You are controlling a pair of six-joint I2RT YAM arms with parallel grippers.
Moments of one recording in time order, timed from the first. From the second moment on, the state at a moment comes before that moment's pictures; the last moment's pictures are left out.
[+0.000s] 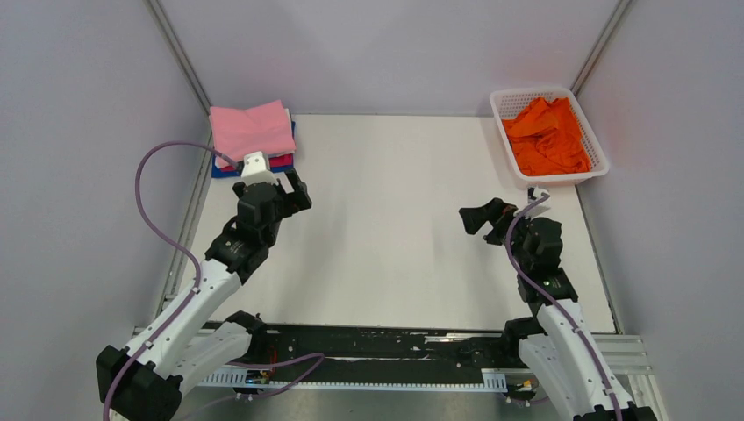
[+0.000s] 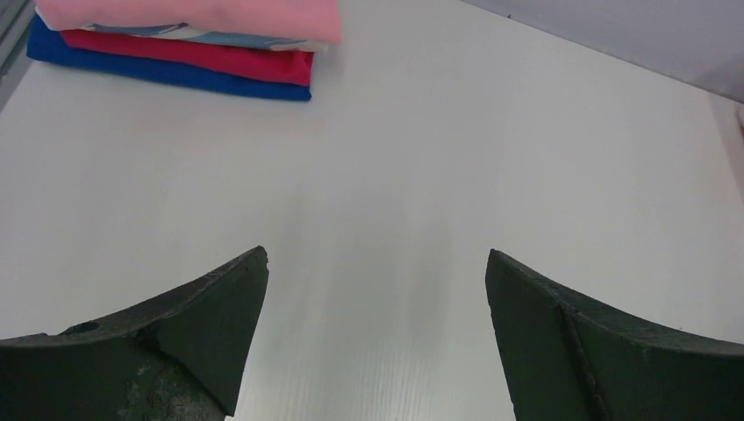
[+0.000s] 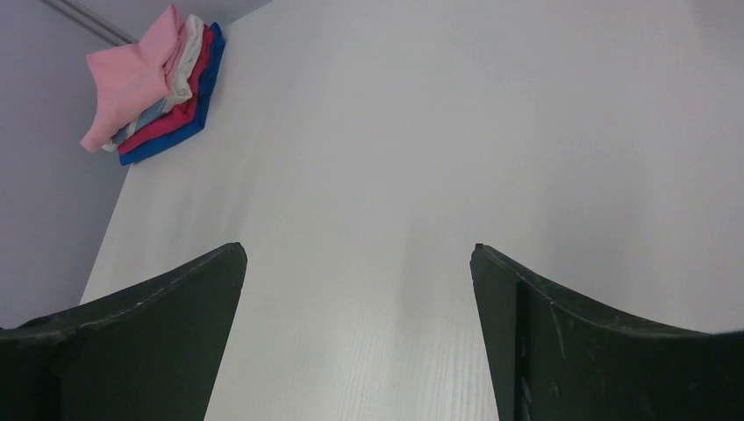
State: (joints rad) left arm -0.45 0.89 0.74 -0.18 -0.46 -0.44; right arm 0.12 0.62 0.39 0.02 -0.22 0.55
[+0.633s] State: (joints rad) left arm -0.45 0.92 0.74 -0.18 -0.46 -0.42; right arm -0.18 1.55 1.29 -0.10 0.12 0.54
